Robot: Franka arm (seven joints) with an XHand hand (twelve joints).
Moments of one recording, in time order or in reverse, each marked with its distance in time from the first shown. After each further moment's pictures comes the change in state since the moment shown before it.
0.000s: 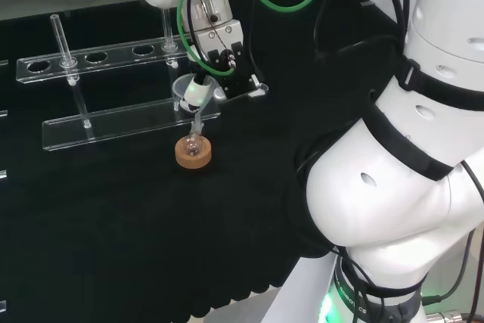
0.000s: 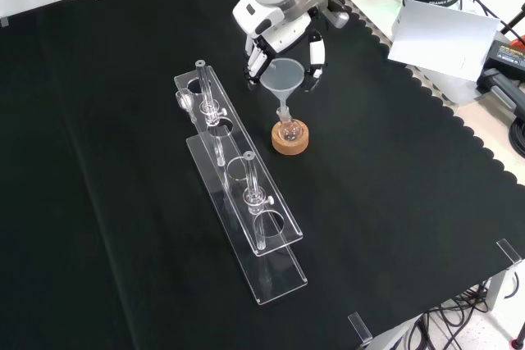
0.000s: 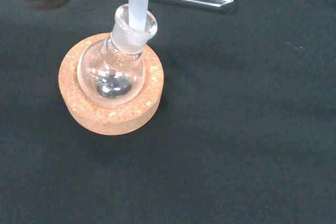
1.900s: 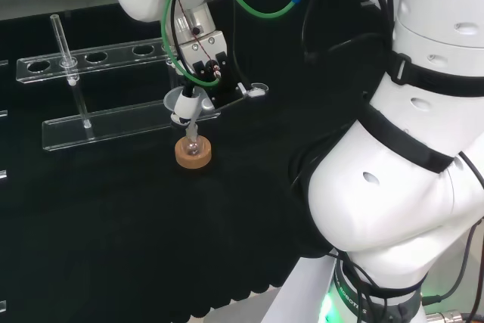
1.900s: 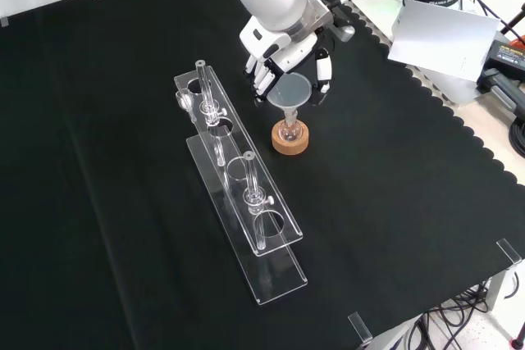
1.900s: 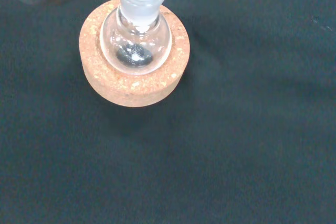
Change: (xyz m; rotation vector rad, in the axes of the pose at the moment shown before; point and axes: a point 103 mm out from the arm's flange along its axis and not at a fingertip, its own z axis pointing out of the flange) arm 0.024 0.005 0.014 0.067 -0.062 -0.015
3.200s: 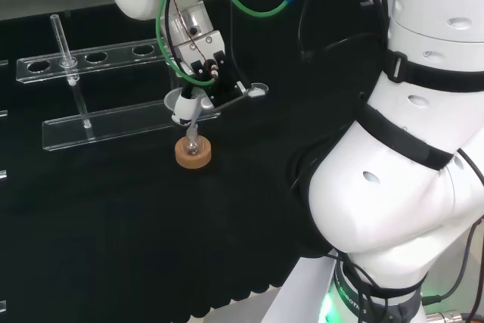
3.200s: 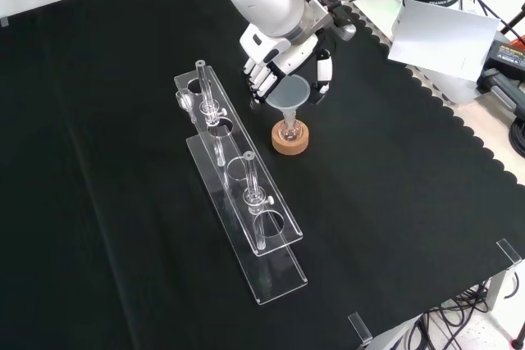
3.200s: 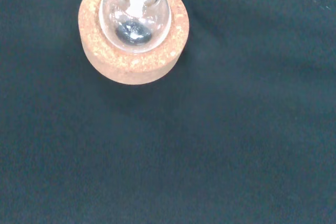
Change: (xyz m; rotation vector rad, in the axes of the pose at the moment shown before) arm 0.001 -0.004 0.002 0.064 -0.019 -0.002
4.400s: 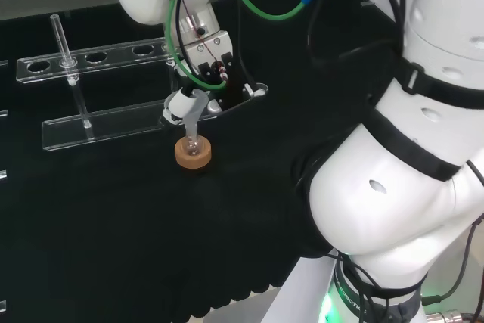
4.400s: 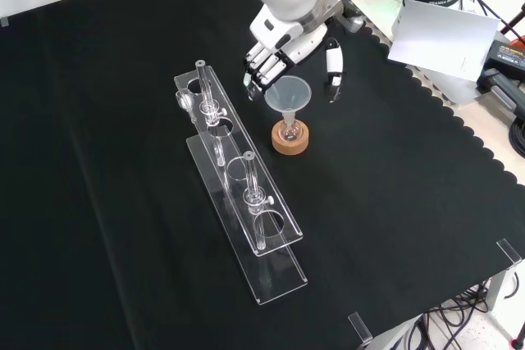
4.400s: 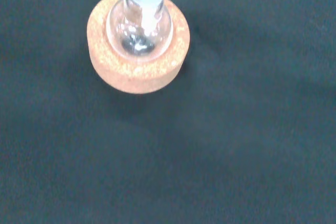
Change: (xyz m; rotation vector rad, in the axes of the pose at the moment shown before) arm -0.005 -0.019 -0.002 -0.107 0.004 -0.031
